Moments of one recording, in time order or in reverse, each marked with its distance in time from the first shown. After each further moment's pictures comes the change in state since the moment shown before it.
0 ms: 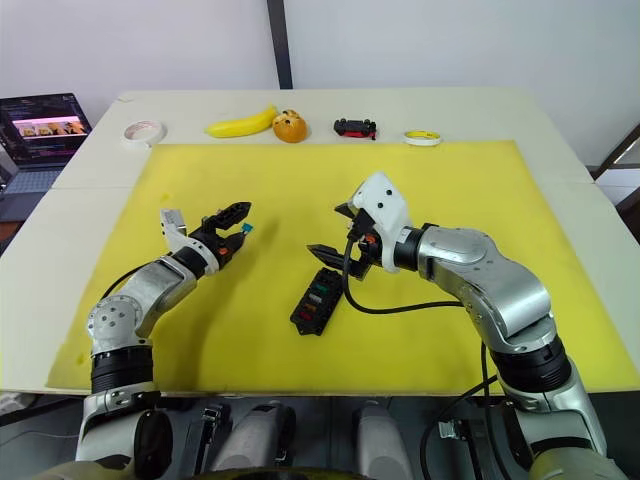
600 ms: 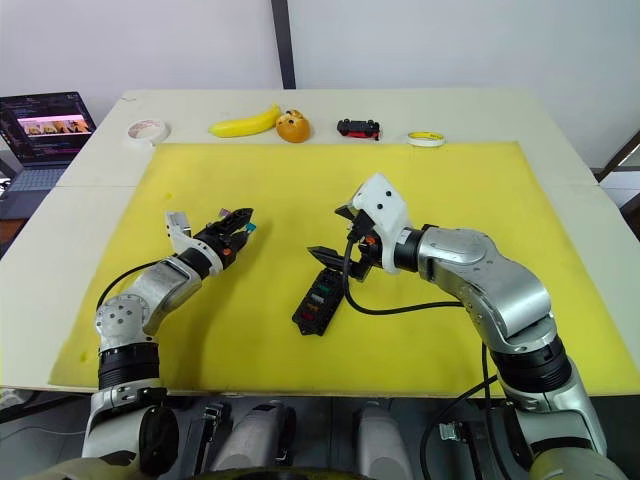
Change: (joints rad) left arm -0.005 -0.019 0.023 0.036 0.053 0.006 -0.028; right arm 0.000 -0.001 0.000 -0.001 -0.001 0.016 0.005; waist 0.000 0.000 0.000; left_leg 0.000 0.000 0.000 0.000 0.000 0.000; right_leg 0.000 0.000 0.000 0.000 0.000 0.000
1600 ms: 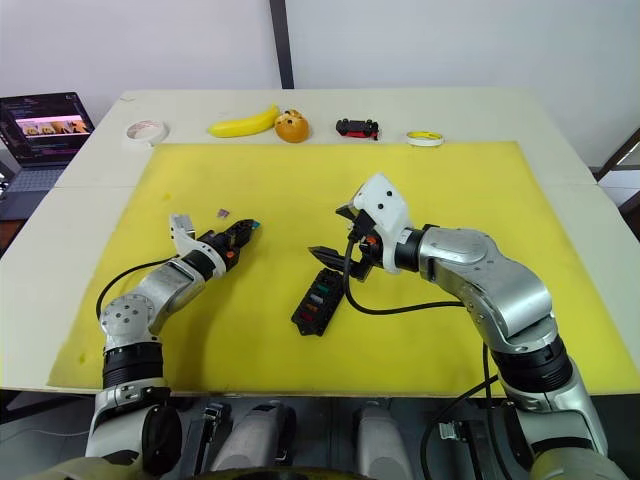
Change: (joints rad) left arm -0.010 -0.023 0.008 0.019 0.060 0.006 -0.018; right arm 0.000 -0.003 -0.003 0.000 0.001 0.003 0.001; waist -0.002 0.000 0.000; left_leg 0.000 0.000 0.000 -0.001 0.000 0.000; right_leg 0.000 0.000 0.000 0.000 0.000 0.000
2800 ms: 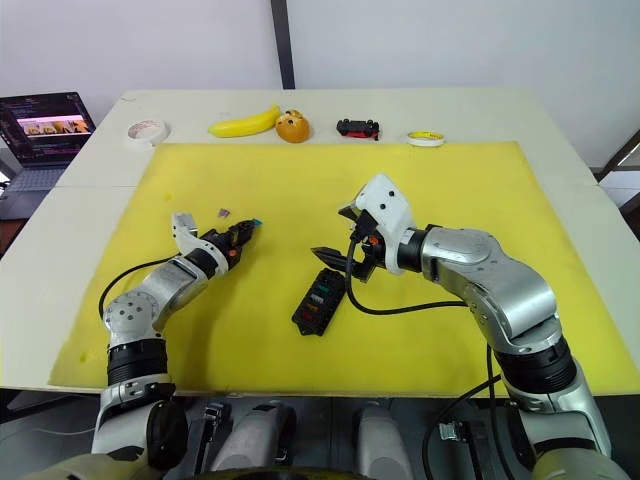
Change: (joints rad) left arm -0.022 -0.023 0.024 0.010 0.054 0.017 0.005; right arm 0.003 -0.012 -0.010 -0.010 0.004 0.019 0.000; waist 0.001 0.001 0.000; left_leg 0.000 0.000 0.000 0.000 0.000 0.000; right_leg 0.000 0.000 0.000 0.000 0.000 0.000
